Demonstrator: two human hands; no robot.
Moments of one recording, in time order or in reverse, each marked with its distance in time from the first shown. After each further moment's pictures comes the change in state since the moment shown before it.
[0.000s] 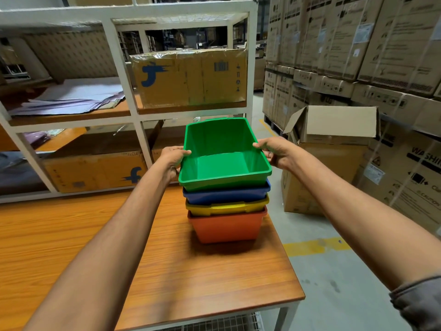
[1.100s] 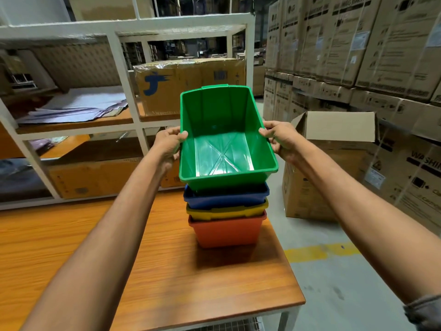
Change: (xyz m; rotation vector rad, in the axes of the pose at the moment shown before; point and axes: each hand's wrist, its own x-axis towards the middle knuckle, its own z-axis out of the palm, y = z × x) left_hand -0.036 0.049 0.000 -0.055 -0.046 0.197; right_hand -0.042 -0.040 -0.002 0.059 -0.043 -0.270
